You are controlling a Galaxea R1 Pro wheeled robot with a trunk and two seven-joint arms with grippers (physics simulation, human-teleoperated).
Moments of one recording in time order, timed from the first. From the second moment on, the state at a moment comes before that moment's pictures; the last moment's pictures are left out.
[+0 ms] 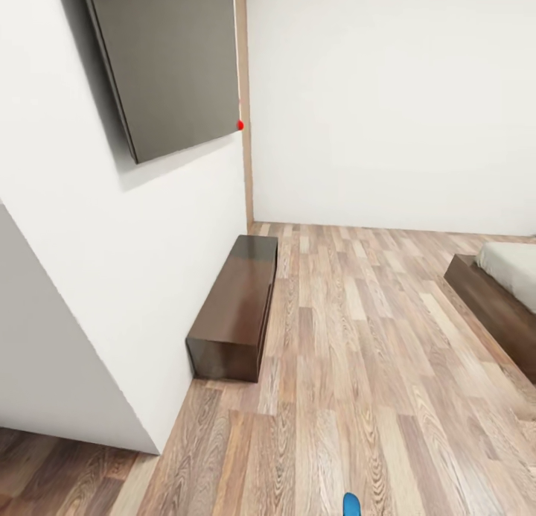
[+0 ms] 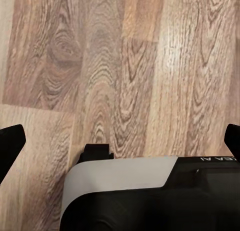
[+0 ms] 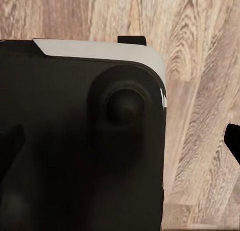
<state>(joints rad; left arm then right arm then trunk) 0.00 -0.02 0.00 -0.45 0.00 -0.15 0.00 0.00 -0.01 -0.01 -0.25 0.00 -0.02 0.01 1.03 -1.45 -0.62</state>
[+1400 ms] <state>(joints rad) 0.00 -0.02 0.00 -0.45 0.00 -0.15 0.00 0.00 -0.01 -0.01 -0.25 0.00 -0.02 0.01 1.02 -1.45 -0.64</state>
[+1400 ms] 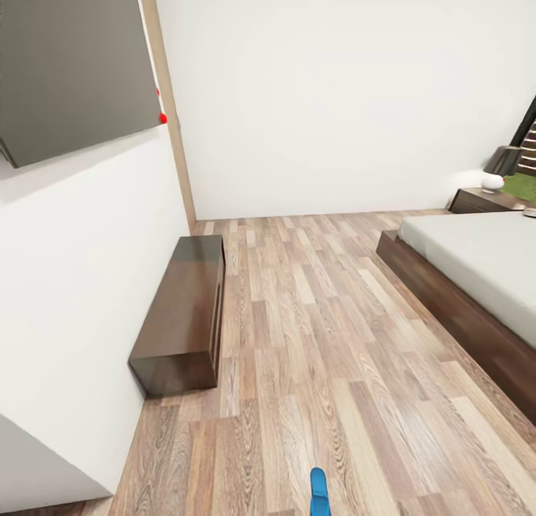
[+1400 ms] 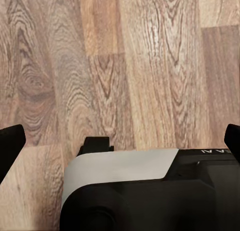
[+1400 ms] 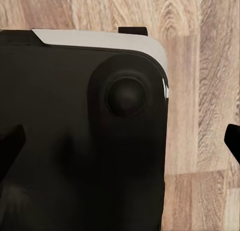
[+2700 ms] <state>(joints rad) 0.00 -0.03 0.00 -0.45 0.00 -0.15 0.00 0.00 -0.01 -0.01 -0.26 0.00 -0.02 0.01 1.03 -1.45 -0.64</state>
